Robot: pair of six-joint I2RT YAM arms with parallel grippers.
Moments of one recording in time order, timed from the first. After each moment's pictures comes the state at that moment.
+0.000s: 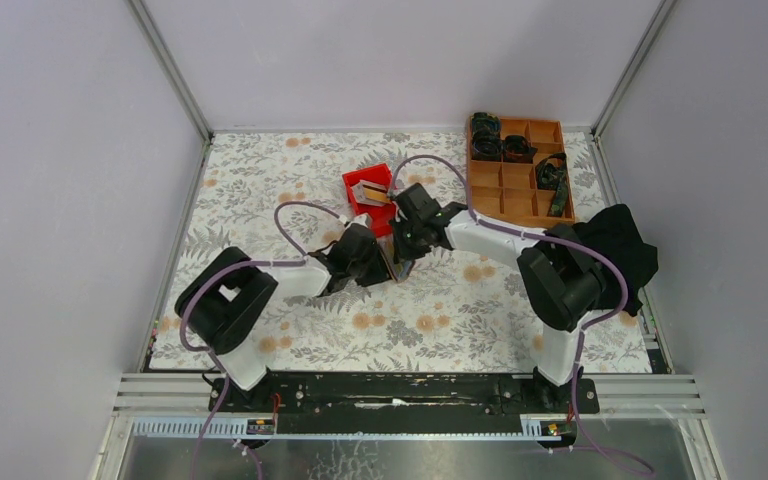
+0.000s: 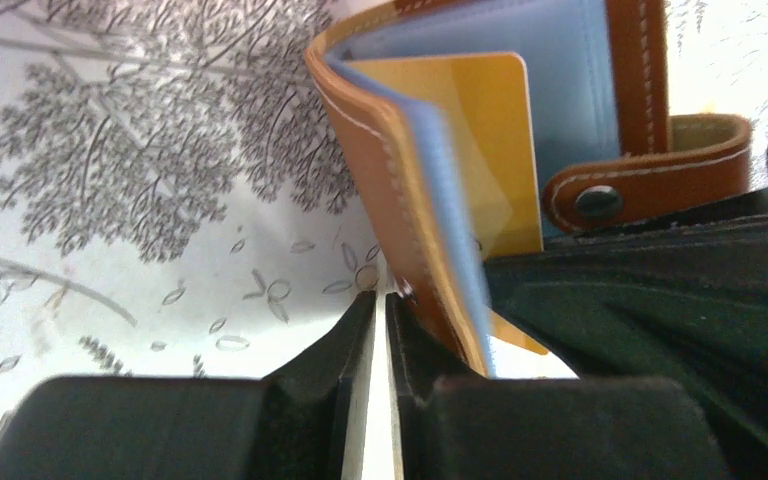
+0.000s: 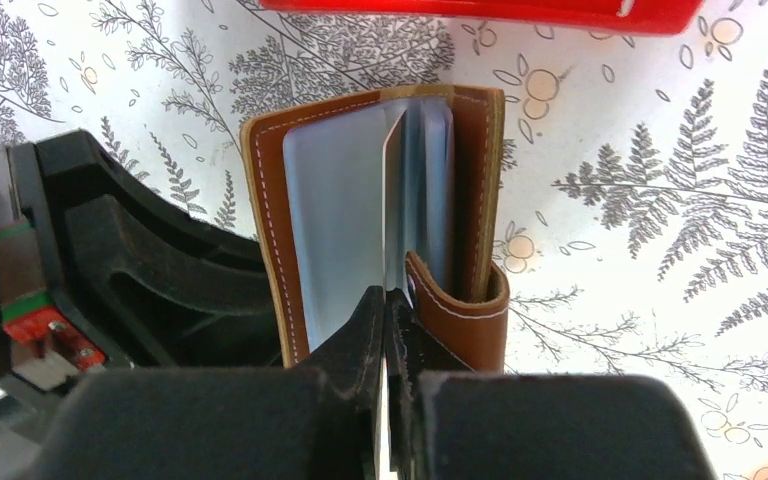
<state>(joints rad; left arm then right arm) -0.67 1.70 0.74 0.17 0.07 -0.87 0.70 1.87 1.28 -0.42 -0.16 0.41</state>
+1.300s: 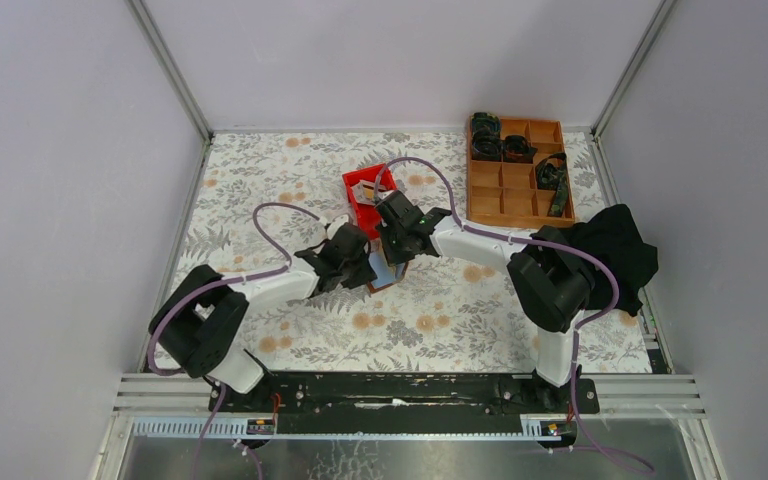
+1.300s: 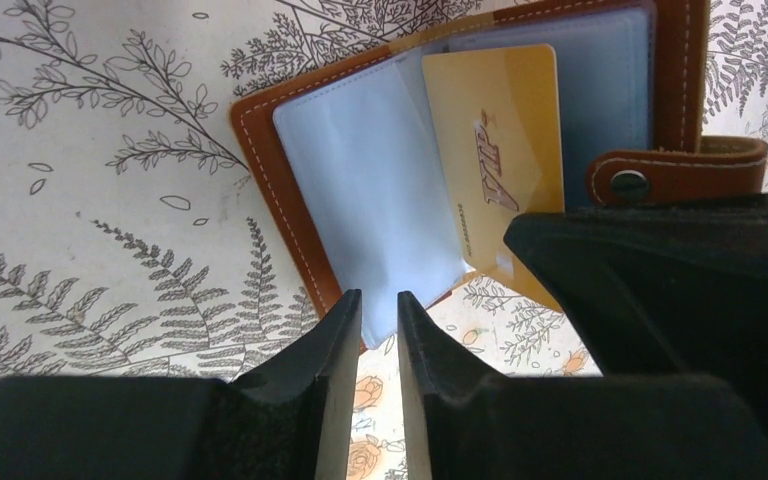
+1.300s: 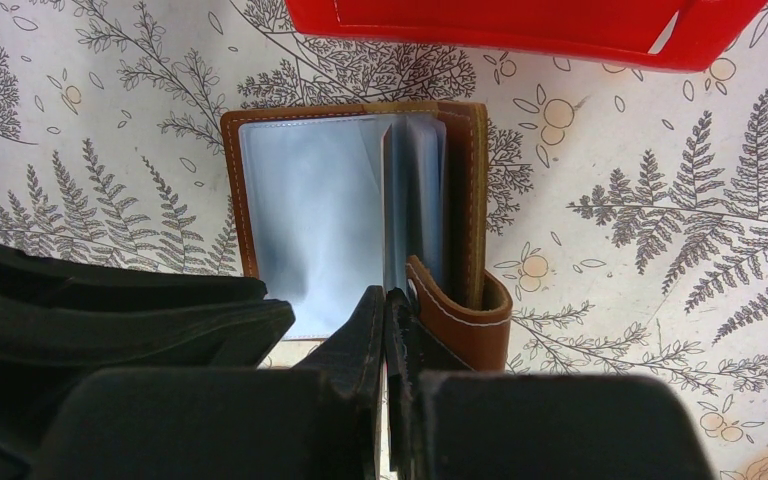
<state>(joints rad) -0.67 1.51 0.74 -0.14 -0.09 -0.95 0.81 1.91 1.34 -0.44 0.04 0.40</state>
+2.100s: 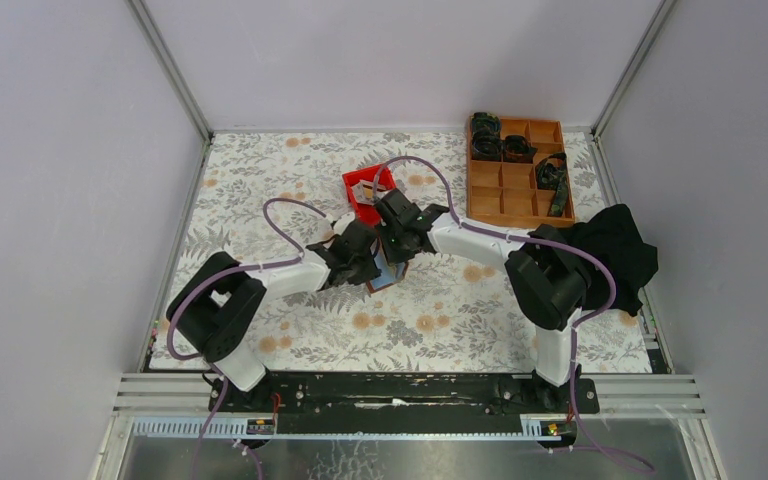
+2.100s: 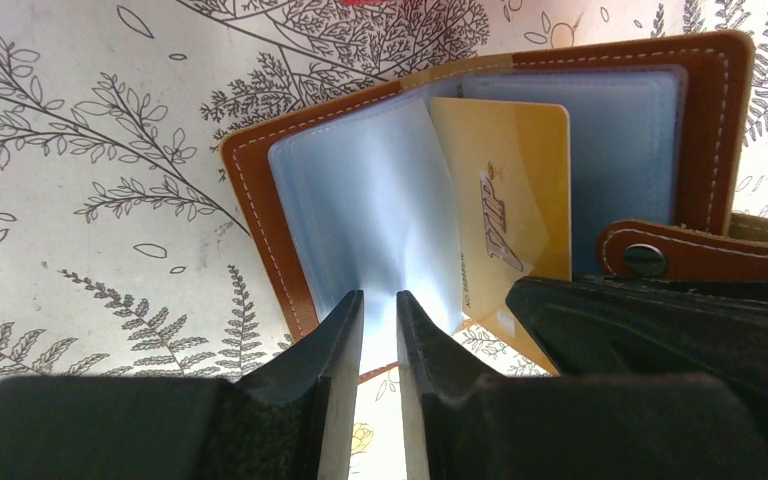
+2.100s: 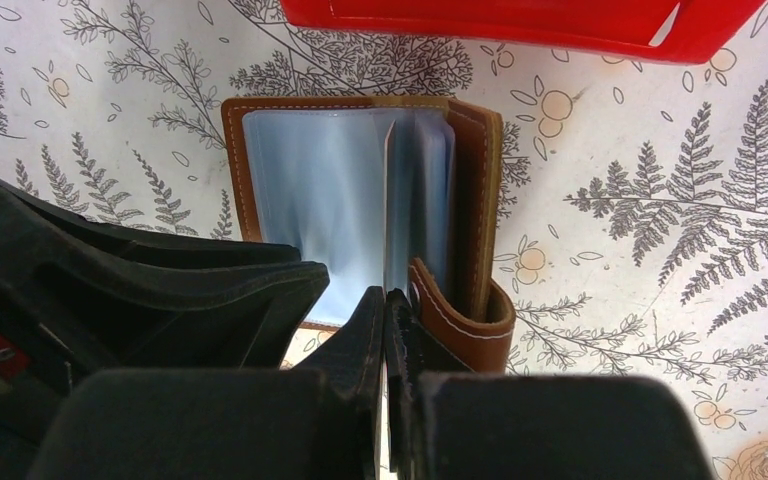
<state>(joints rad) -0.67 1.64 0.81 -0.13 -0.12 -0.96 0.81 1.93 1.38 -0.50 0.03 0.40</state>
